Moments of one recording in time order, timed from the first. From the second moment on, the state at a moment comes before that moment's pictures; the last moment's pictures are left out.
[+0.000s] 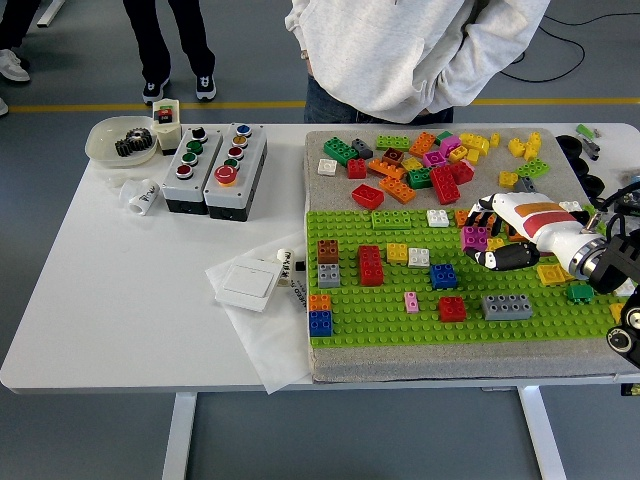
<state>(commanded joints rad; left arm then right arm) -0.03 0.09 -0.64 -0.22 0.64 0.37 0.16 0.63 -0.62 0.62 1.36 -1.73 -0.15 -0.10</state>
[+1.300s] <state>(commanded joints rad) -0.04 0.10 -0.61 -0.22 0.60 0.38 0.15 0.64 -0.79 0.52 1.42 -1.60 -0.04 -0.11</state>
